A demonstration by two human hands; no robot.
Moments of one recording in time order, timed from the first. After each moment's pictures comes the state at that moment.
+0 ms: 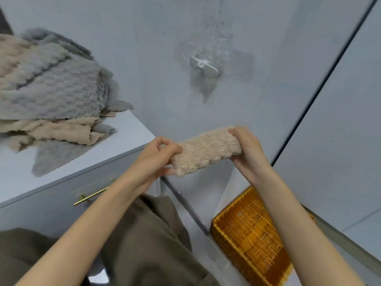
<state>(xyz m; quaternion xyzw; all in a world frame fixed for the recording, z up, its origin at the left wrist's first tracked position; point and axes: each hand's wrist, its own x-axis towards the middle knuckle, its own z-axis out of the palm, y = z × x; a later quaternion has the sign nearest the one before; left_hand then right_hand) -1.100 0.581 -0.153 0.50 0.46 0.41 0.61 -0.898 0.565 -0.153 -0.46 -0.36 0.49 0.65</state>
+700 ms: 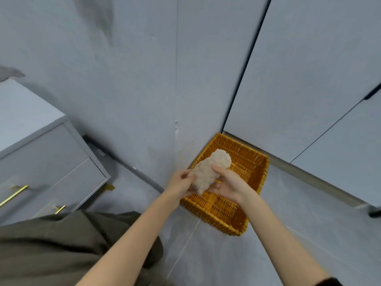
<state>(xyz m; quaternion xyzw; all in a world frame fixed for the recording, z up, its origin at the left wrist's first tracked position) -0.918 0.561 -0.352 0.47 0.49 0.14 0.72 -0.766 0.495 -0.378 -0.53 -0.03 0.62 0.58</state>
